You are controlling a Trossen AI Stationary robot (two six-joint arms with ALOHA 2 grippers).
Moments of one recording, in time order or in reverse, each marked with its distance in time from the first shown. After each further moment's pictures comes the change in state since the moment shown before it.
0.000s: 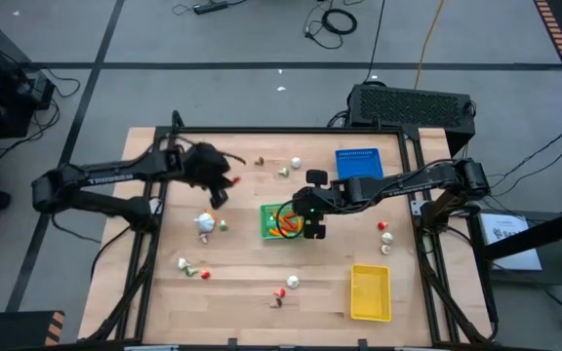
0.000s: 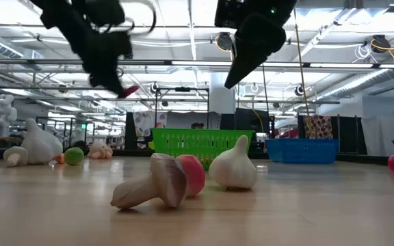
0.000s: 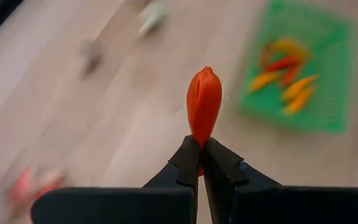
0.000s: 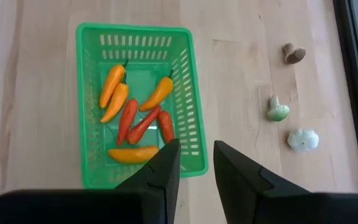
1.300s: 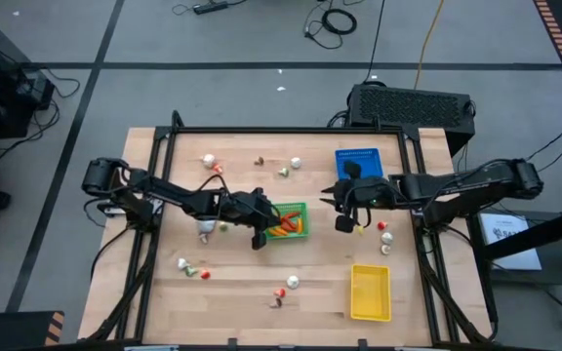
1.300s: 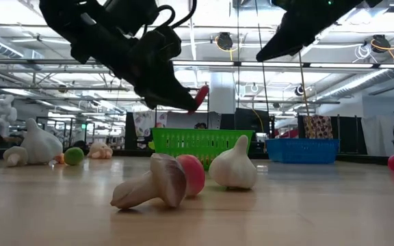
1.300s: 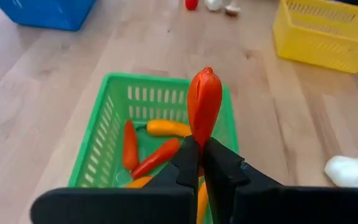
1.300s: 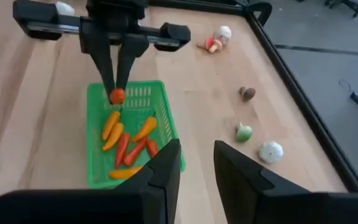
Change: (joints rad) left arm -0.379 0.513 -0.028 0.860 -0.110 -0.051; right arm 0.002 -0.518 -0.486 0.394 0.019 0.013
